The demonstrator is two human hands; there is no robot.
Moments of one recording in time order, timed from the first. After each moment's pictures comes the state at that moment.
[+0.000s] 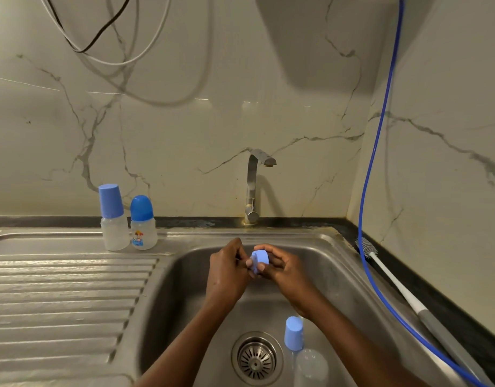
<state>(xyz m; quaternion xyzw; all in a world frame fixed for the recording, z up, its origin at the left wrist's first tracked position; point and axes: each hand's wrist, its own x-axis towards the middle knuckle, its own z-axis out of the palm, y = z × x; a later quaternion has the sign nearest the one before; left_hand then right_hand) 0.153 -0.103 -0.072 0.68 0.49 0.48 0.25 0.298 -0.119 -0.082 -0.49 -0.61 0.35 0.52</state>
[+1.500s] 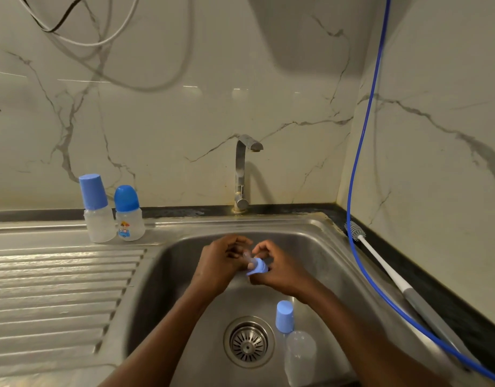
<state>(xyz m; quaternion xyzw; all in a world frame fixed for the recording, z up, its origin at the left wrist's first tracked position) 0.146 -0.096 -0.081 0.75 0.39 0.44 0.29 0.319 -0.122 -0.089 -0.58 -0.69 0.26 0.36</state>
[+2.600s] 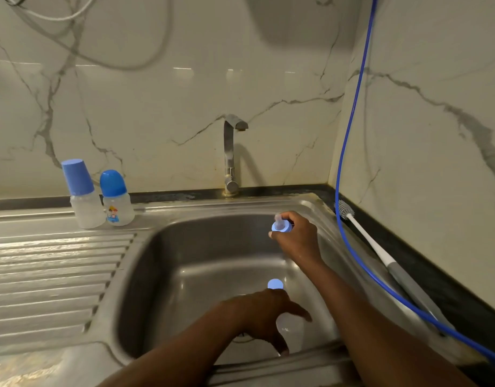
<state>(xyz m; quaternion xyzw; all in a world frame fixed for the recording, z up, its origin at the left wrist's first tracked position) 0.210 -0.145 -0.133 0.94 0.24 -0.06 0.24 0.354 -0.113 -0.092 -0.67 -0.53 0.09 0.51</state>
